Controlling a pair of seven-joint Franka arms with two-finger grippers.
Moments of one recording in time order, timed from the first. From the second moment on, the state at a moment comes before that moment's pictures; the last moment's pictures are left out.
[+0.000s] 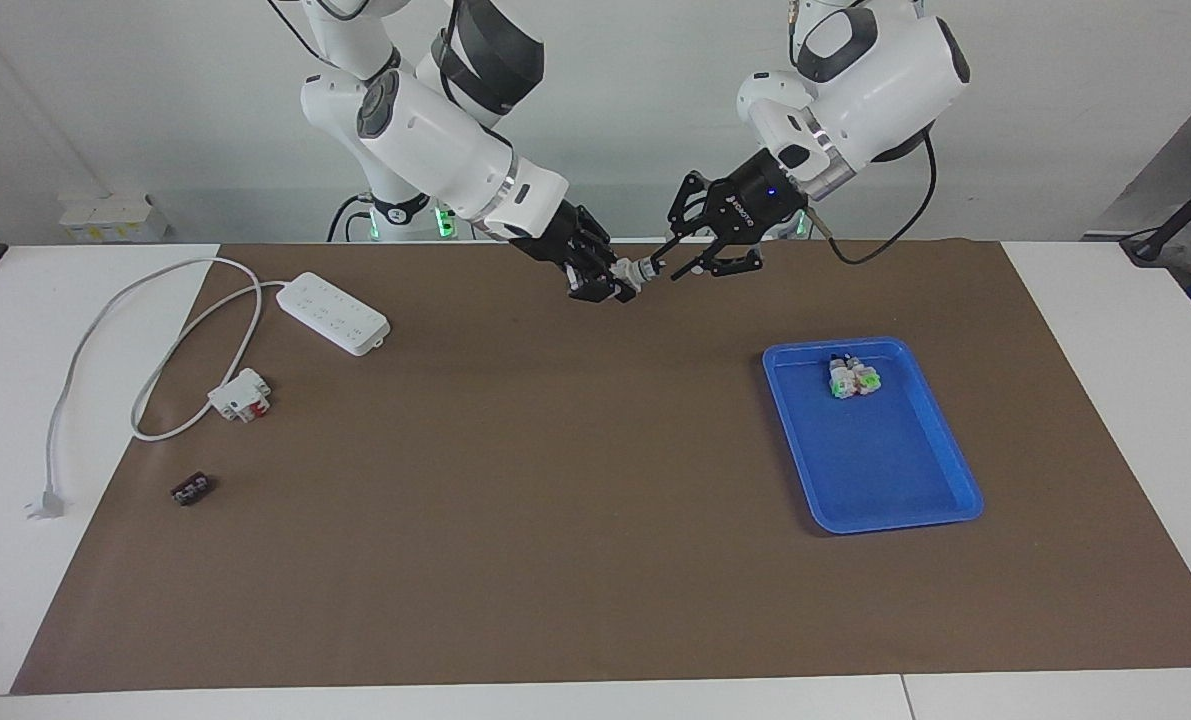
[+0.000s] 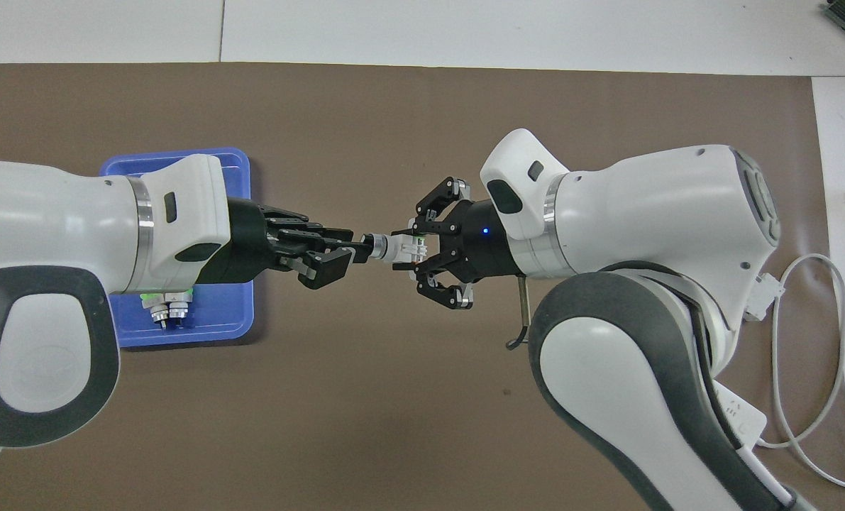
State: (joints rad) left arm -0.25 -0.10 -0.14 -1.88 -0.81 2.04 0.50; right arm 0.01 0.10 0.48 -1.77 0.74 2.14 -1.43
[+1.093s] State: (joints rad) left arm -0.26 -0.10 -0.15 -1.88 -0.83 2.05 0.50; right arm 0.01 0.10 0.48 -1.77 0.74 2.14 -1.43
